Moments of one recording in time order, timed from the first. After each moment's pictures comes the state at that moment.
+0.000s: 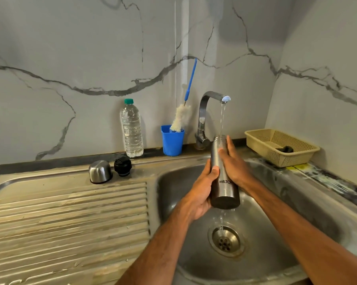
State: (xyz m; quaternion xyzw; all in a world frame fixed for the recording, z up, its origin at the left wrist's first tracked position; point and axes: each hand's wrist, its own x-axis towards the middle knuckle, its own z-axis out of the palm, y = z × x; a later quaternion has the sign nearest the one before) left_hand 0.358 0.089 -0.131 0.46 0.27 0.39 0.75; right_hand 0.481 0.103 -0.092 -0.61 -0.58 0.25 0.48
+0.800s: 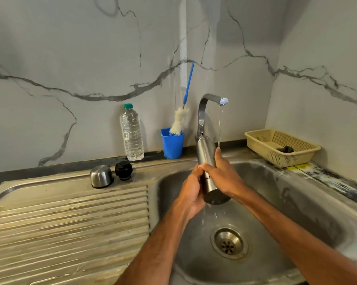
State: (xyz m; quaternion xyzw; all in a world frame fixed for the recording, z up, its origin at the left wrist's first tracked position) left_hand 0.347 0.093 -0.125 0.35 0.30 0.45 0.76; right_hand 0.454 0.080 -0.090 -0.64 -0.62 0.26 0.37
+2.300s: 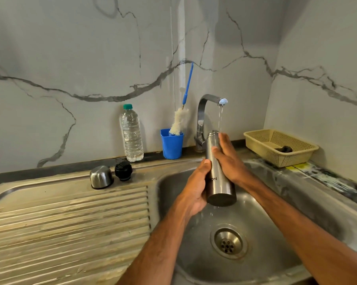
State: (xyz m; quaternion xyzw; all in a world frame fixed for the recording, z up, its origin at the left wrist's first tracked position) left_hand 0.350 0.089 -0.113 0.39 0.30 0.43 0.75; right_hand 0.476 0.107 -0.086 -0.57 -0.64 0.22 0.47
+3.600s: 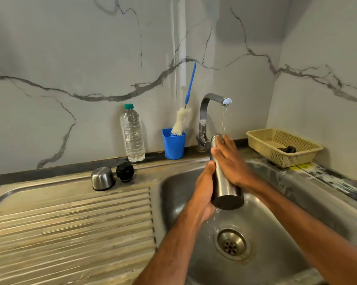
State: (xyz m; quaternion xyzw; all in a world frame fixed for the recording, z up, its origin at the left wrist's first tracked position) left_hand 0.363 0.090 -0.120 0.37 0.30 0.44 0.76; right_hand 0.474 0.101 -0.077 -0.62 -0.67 0.16 0.37
